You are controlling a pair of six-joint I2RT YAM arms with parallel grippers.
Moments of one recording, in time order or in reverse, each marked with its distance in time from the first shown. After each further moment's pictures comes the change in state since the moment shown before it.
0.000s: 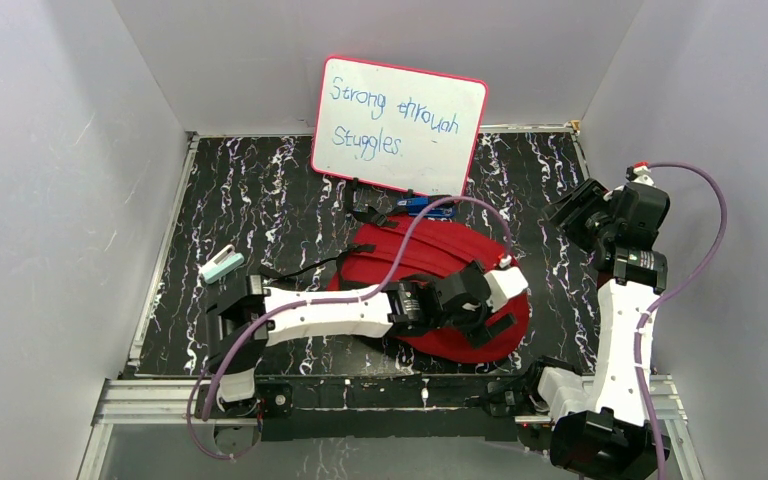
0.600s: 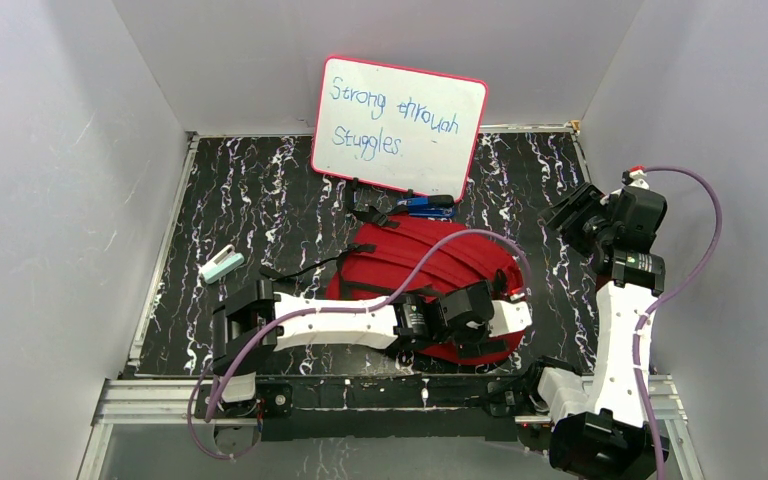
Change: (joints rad) left arm -0.053 0.043 -0.025 -0.032 -0.037 0.255; right arm 0.000 -0.012 -0.027 -0.008 -0.022 -0.002
